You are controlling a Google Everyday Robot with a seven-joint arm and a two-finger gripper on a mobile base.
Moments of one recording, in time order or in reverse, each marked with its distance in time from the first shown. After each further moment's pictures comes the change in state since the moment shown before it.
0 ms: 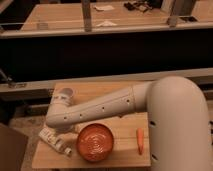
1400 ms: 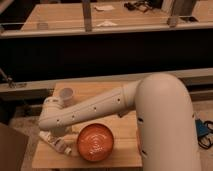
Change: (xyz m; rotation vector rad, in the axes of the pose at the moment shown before) arm -0.014 -0.012 0.010 -0.050 -0.038 -0.174
